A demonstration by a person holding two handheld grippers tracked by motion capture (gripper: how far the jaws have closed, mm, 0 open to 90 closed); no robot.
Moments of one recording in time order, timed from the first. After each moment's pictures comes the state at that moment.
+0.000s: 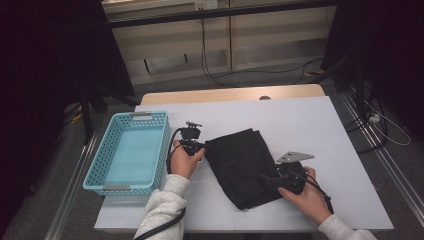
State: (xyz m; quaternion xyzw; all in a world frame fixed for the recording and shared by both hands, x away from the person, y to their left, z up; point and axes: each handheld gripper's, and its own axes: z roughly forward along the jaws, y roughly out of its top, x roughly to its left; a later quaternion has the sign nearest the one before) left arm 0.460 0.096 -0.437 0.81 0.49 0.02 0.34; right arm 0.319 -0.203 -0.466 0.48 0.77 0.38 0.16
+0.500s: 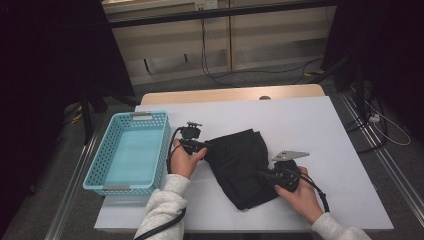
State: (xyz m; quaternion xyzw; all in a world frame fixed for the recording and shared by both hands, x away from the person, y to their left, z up) left arm 0.460 0.096 -0.434 0.80 0.49 0.07 0.33; right arm 0.324 -0.193 -0.464 0.47 0.77 0.40 0.12
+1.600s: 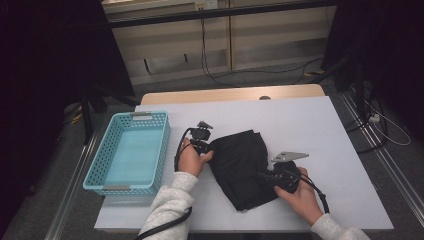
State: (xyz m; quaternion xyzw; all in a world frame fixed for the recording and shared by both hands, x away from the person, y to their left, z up) left arm 0.460 0.064 -0.432 0.84 0.48 0.02 0.24; right arm 0.321 -0.191 -0.463 0.47 0.78 0.41 0.12
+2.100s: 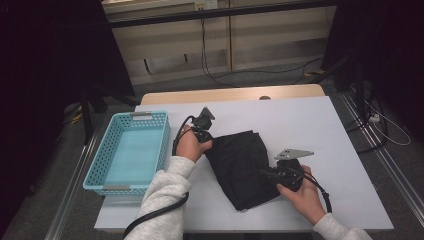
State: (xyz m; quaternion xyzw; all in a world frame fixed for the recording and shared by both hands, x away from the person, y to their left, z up) left arm 0.481 0.059 -0.397 0.86 0.48 -0.01 0.18; right arm 0.319 -0.196 -0.450 0.47 0.77 0.42 0.12
